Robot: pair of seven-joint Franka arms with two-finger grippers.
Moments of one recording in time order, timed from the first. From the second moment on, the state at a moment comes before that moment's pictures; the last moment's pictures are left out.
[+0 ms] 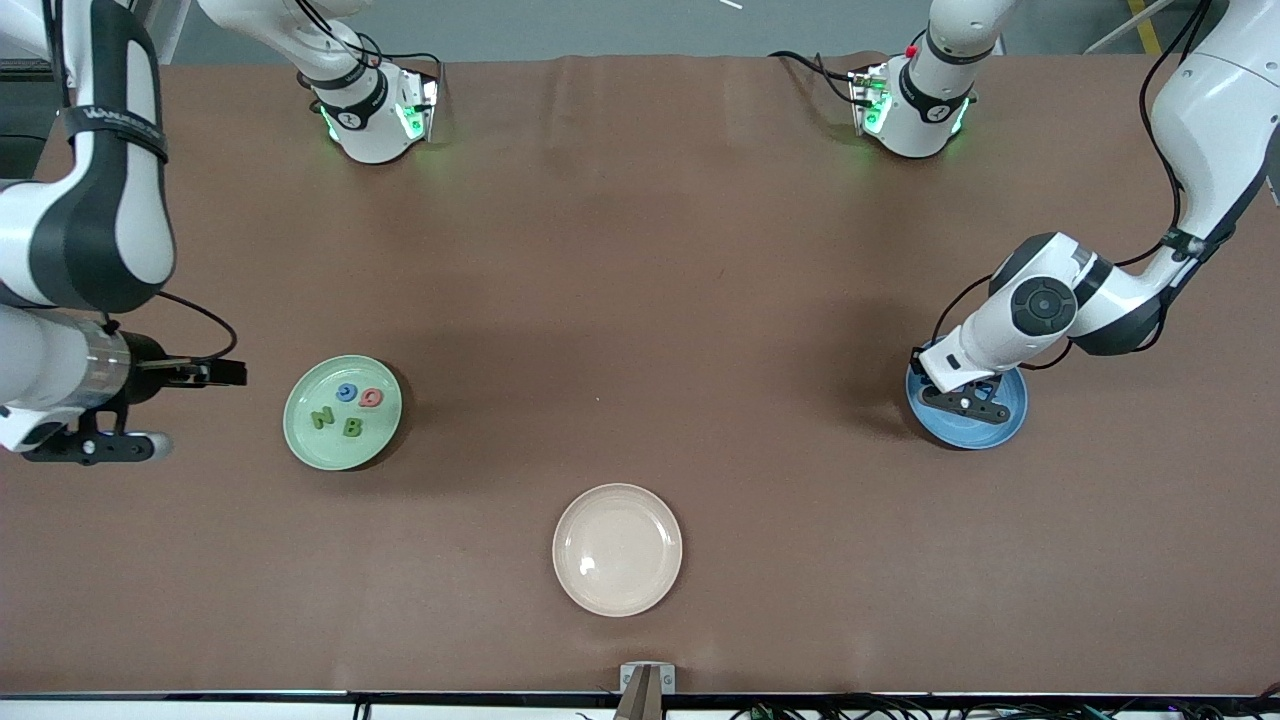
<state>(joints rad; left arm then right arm) 0.91 0.74 -1.01 -2.16 0.94 2.27 -0.41 0.20 0.42 -0.26 -1.32 0.06 1.49 -0.04</state>
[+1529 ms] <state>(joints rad) 0.94 0.65 -1.22 -1.89 0.60 1.90 -0.43 0.06 0.26 -0.10 -1.35 0.04 1.45 -0.04</state>
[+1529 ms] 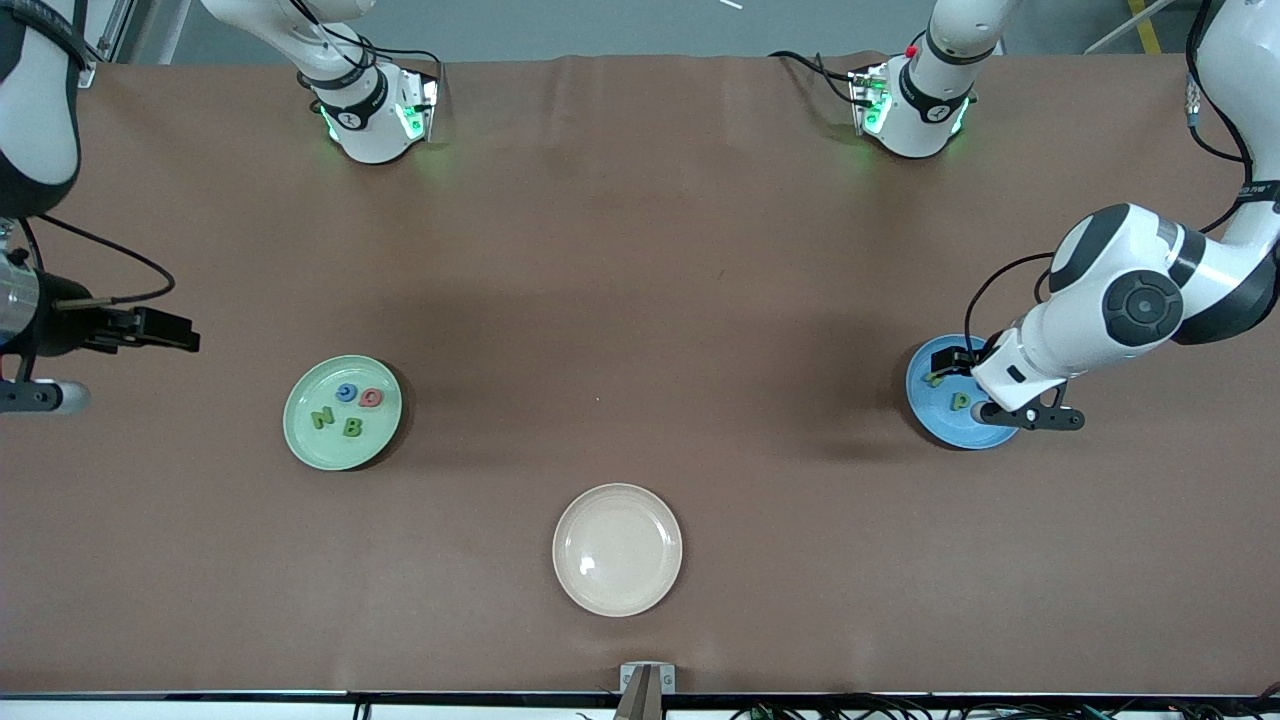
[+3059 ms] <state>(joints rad) -0.28 0.27 0.17 -1.79 -0.10 1.85 -0.01 0.00 -0.06 -0.03 -1.63 0.03 1.53 -0.07</state>
